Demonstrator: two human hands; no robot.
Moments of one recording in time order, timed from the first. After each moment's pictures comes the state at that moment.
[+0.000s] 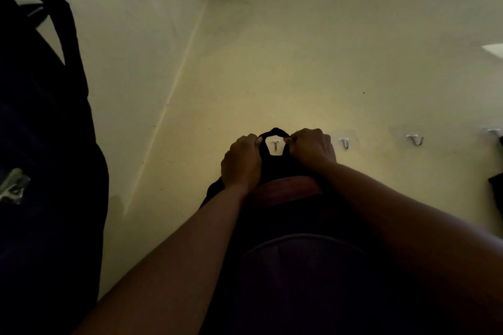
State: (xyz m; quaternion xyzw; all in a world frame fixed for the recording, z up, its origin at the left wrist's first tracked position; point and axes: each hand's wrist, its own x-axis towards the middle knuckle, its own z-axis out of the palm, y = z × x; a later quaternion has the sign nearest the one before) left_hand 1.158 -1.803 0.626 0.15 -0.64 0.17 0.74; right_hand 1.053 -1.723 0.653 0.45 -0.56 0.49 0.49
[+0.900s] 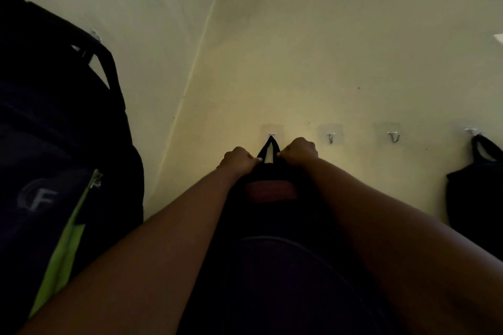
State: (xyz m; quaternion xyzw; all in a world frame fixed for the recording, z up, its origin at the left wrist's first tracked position) left_hand 1.188 -1.759 0.594 0.28 -0.76 -0.06 0.59; right_hand 1.067 -1.691 0.618 0.52 -0.62 0.53 0.24
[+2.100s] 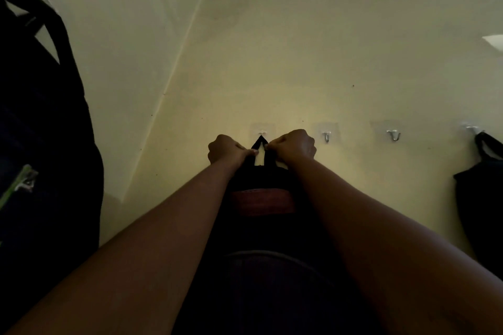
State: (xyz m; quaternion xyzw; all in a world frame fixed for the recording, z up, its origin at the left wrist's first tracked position) left_hand 1.165 -1.787 0.628 0.26 -0.67 -0.10 0.69; right_hand 1.060 -1.714 0.630 0.47 -0.54 0.67 0.22
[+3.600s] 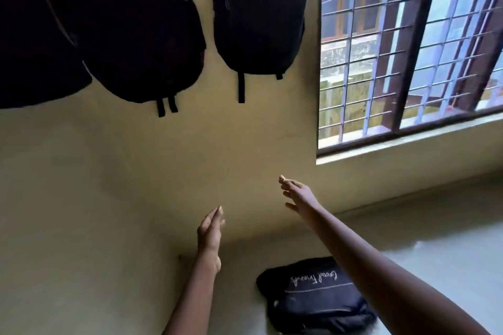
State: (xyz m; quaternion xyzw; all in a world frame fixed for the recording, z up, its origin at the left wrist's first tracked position) left_hand 1.325 -1.246 -0.076 0.44 -0.54 -0.65 0.31; right_hand 1.150 -1.140 -0.047 0.17 -0.68 0.62 -0.35
